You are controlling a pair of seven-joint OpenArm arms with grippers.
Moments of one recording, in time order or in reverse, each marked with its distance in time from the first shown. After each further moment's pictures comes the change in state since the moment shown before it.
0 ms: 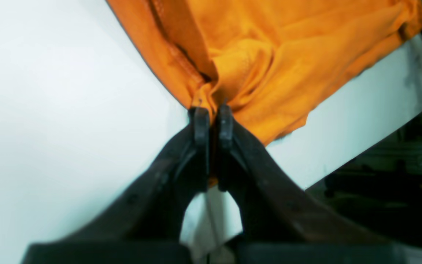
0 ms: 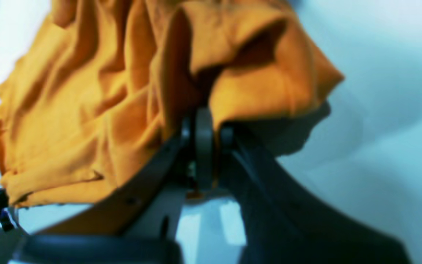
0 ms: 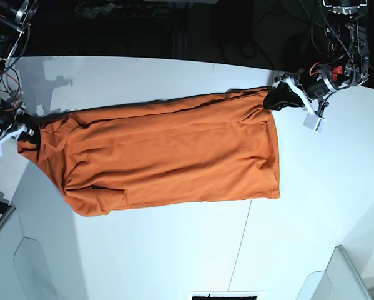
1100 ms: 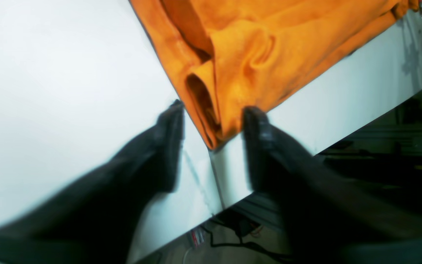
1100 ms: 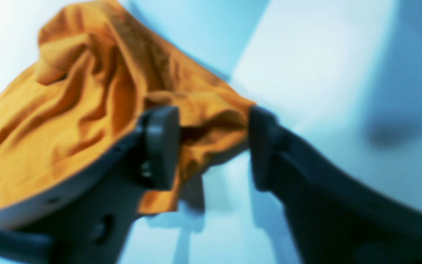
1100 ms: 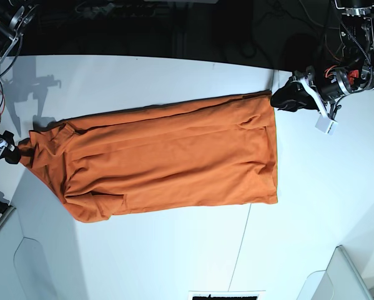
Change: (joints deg) left arm 0.3 -2.3 -3.9 2.3 -7.9 0.9 4.1; right arm 3.4 0.8 4.0 3.7 -12.0 -1.7 7.9
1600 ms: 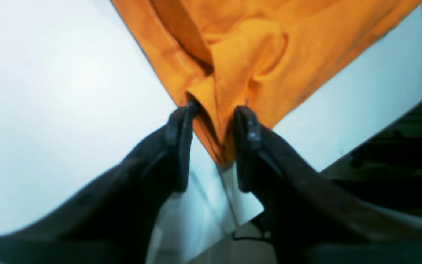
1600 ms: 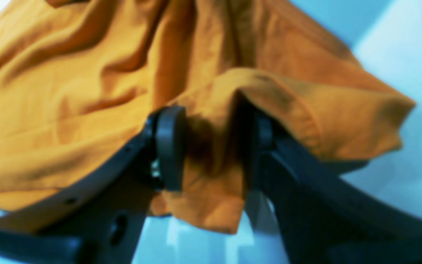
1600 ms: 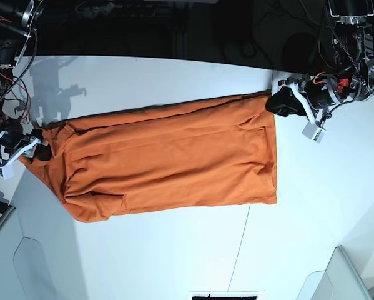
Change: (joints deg) left arm -3.5 0.4 3.8 0.0 7.0 0.0 -0.7; right arm -0.2 -2.8 -10.8 3.1 -2.3 0.2 -0.1
